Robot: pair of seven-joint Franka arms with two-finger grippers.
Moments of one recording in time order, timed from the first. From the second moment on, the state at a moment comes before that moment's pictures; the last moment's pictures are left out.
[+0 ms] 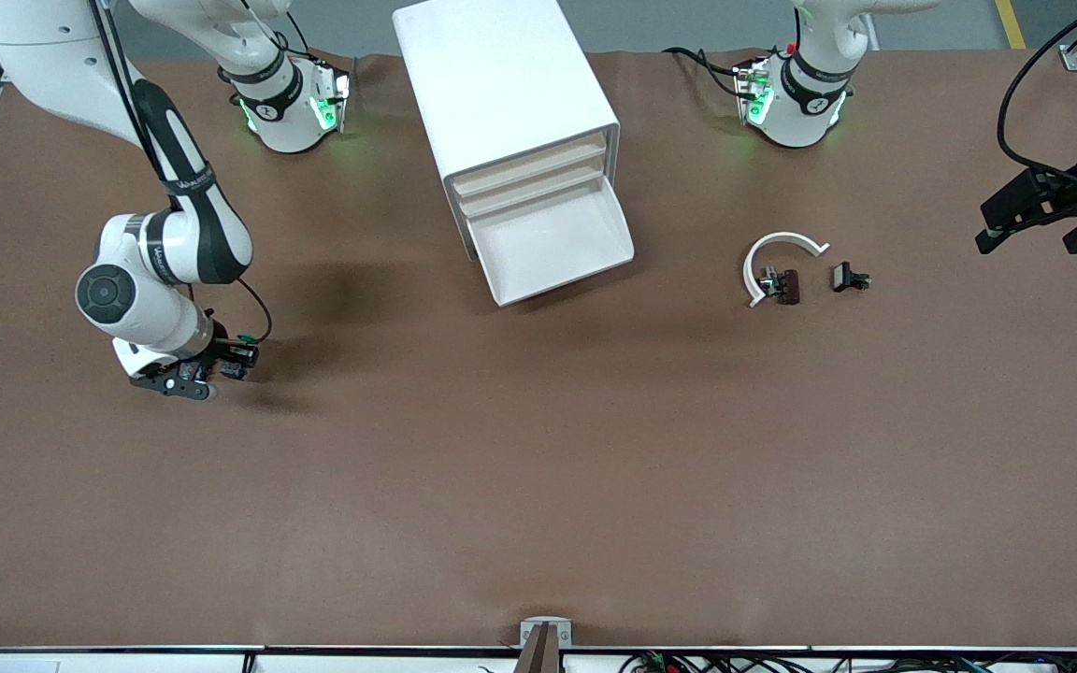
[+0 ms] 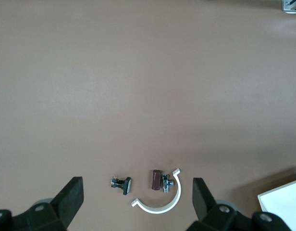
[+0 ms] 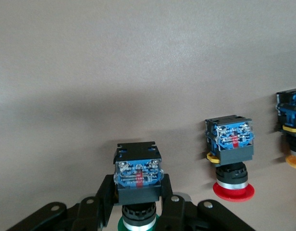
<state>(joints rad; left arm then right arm) -0.02 -0.07 -0.01 -1.62 -0.03 1.67 -0.03 0.04 0.37 -0.04 -2.18 -0.09 2.46 0.27</state>
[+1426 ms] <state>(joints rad) -0.03 -0.01 -0.02 -1.63 -0.03 1.63 -0.14 0.04 0.41 -0.04 -2.18 -0.14 2.46 0.23</state>
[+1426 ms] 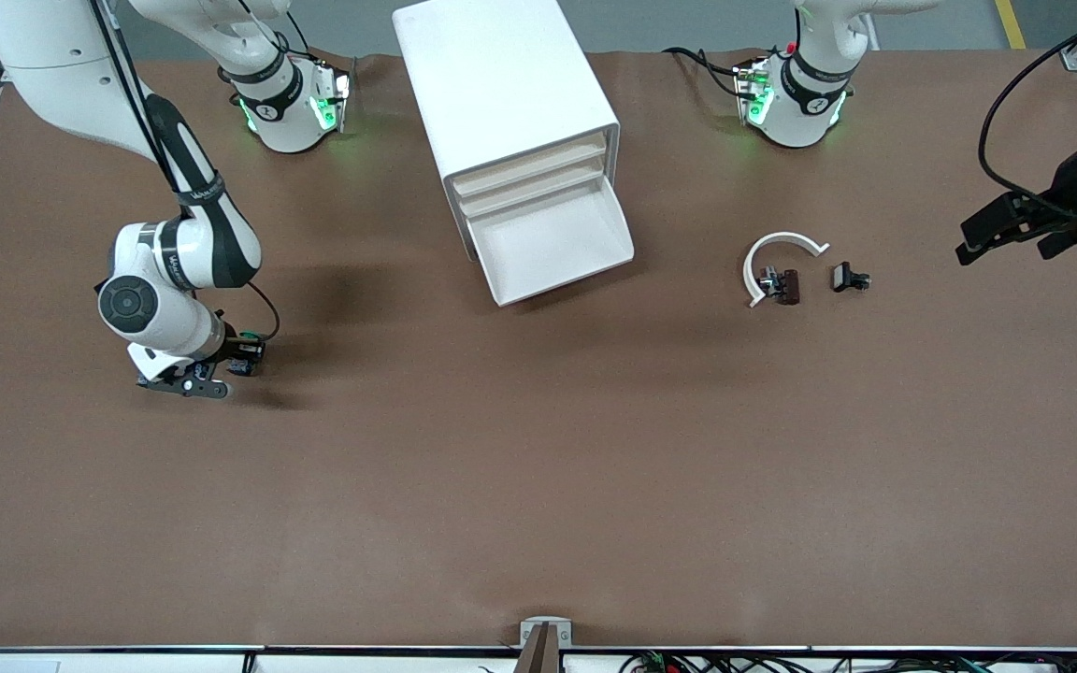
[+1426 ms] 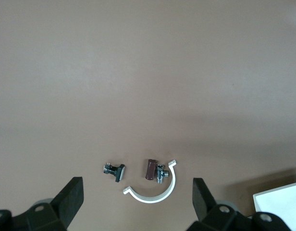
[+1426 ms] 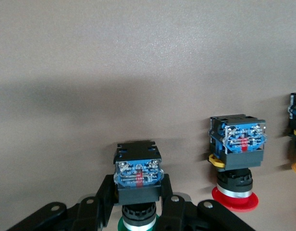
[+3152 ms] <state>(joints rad) -0.34 0.46 -0.36 -1.79 0.08 2.21 -1.01 0.03 0.37 -0.04 -1.73 -0.16 1.85 0.07</state>
